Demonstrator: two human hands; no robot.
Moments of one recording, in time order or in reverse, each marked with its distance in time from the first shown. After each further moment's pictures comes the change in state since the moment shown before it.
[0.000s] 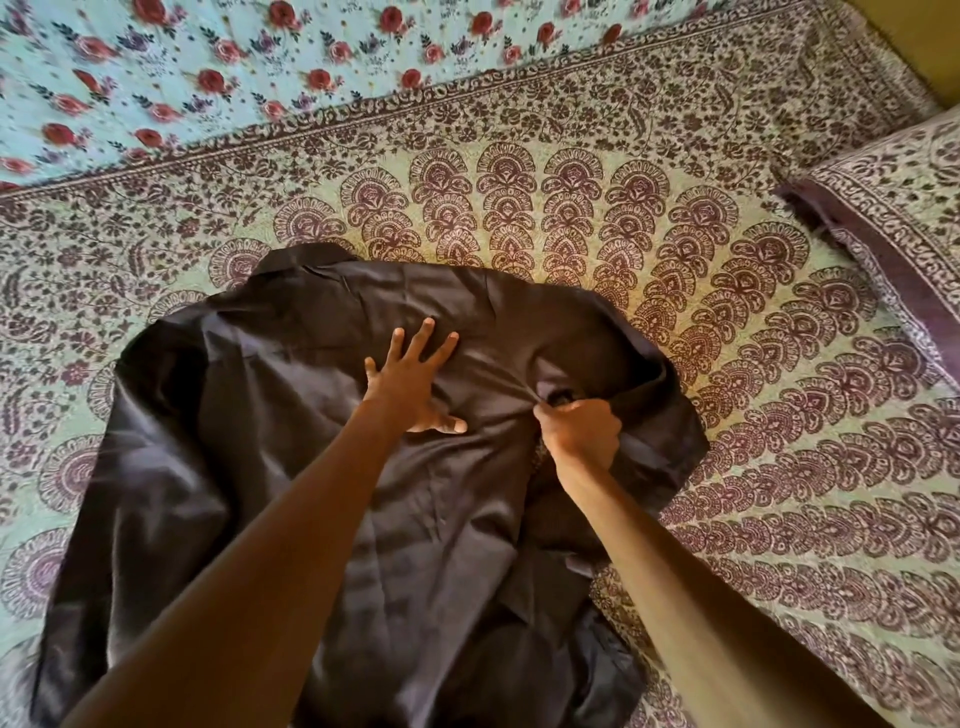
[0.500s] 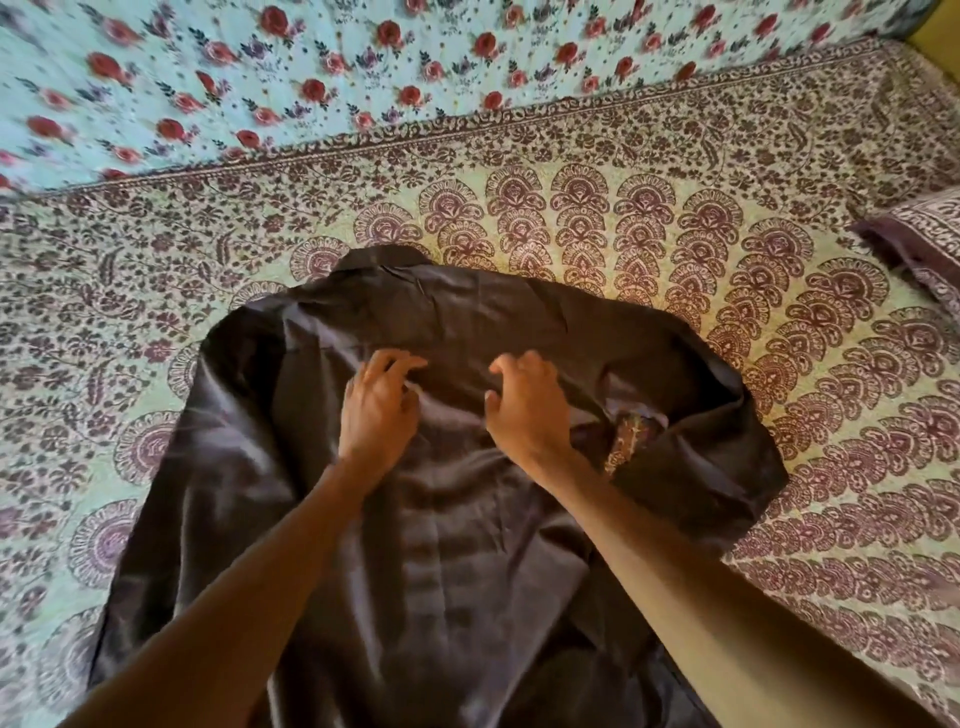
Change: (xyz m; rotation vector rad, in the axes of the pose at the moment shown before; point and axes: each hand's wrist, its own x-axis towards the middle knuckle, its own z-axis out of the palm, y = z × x) left_hand -0.056 -0.090 0.028 -0.279 0.759 -0.072; right_hand -0.059 -0.050 0.078 -0.394 -0.054 -1.043
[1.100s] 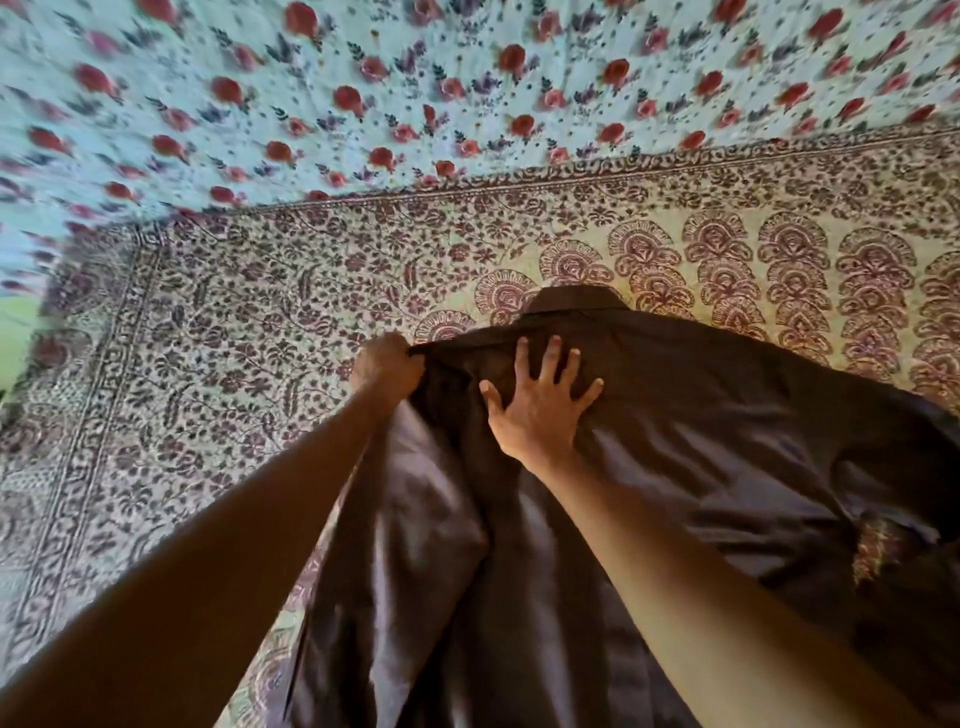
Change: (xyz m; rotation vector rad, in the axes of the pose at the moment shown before) left_hand 0.091 -0.190 -0.110 0.032 -0.226 -0.625; right_hand 0.080 -0.177 0.141 -0.186 -0.162 0.064
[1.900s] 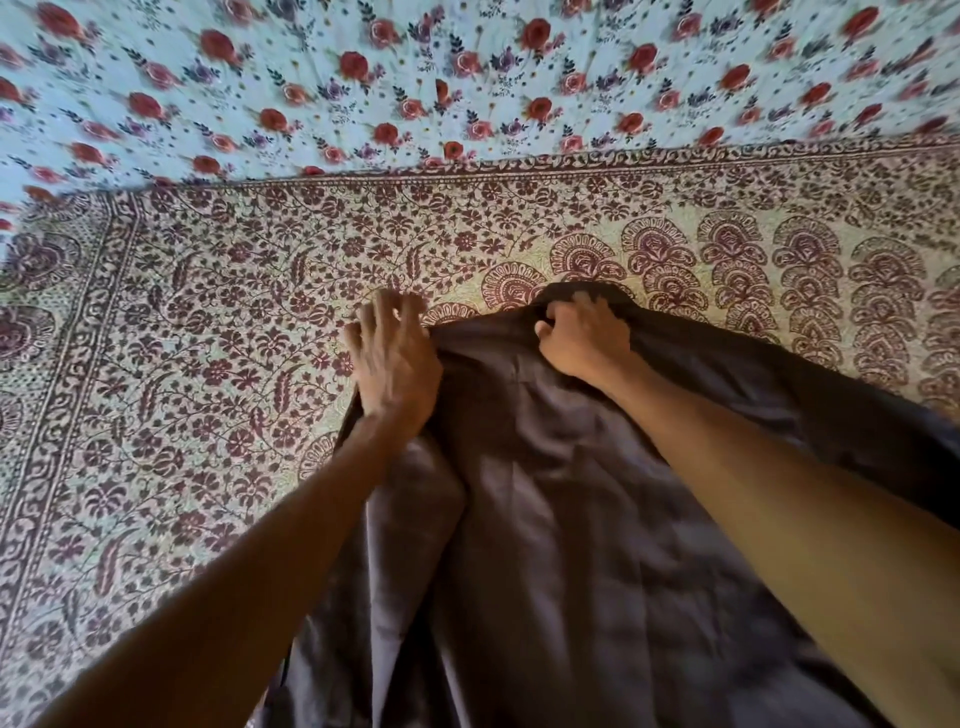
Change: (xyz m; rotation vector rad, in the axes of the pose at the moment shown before) left_hand -0.019 0.003 0.013 0.081 0.444 0.293; right_hand 0.075 0.012 -0.072 -0.103 -0.092 -0.099
